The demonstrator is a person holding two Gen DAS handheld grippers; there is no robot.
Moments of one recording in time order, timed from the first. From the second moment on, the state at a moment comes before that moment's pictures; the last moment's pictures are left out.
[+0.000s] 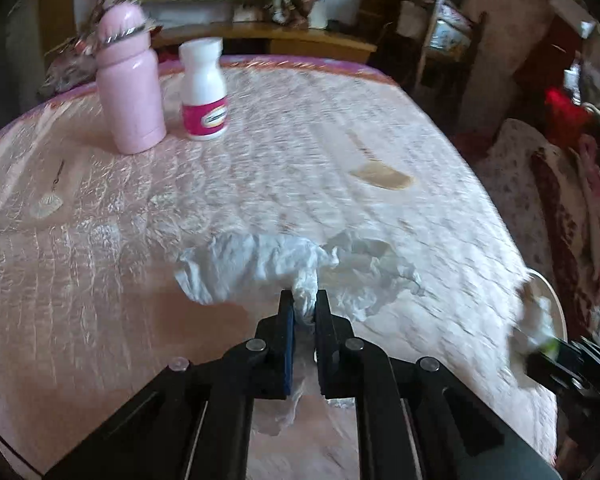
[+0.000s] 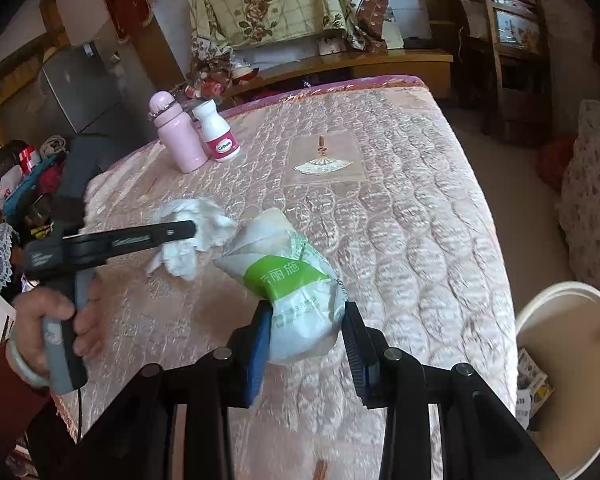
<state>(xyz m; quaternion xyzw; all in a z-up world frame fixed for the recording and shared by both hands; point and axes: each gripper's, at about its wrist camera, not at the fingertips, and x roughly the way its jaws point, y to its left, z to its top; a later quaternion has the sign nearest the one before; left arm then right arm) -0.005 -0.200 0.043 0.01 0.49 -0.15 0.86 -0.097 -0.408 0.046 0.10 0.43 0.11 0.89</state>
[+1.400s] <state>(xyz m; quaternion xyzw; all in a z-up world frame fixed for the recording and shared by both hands) -0.136 -0.400 0.062 0.07 0.46 -0.32 0.82 -0.234 -0.571 0.047 0.19 0.41 -0.10 0.89</state>
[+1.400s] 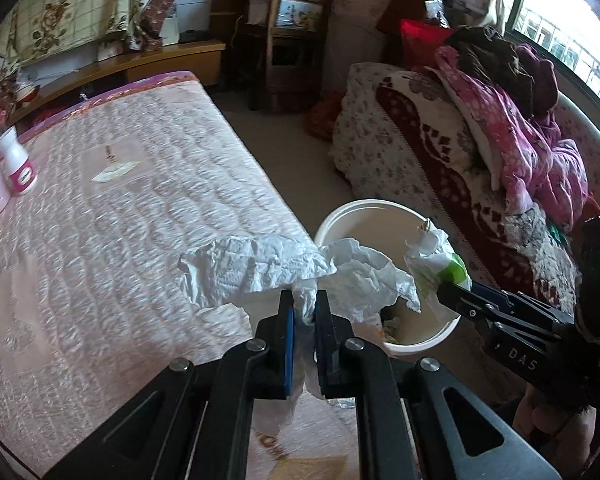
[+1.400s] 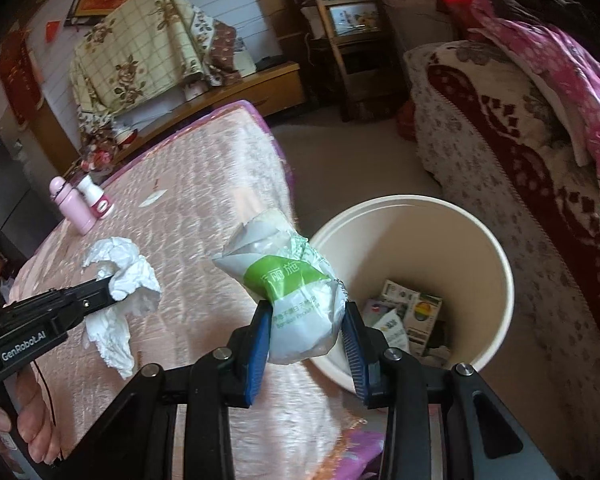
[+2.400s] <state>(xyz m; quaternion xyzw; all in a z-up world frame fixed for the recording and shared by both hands) -0.127 -0.497 0.036 0.11 0.48 -0.36 0.79 -0.250 -0.658 0.015 0.24 0.42 -0.20 0.85</state>
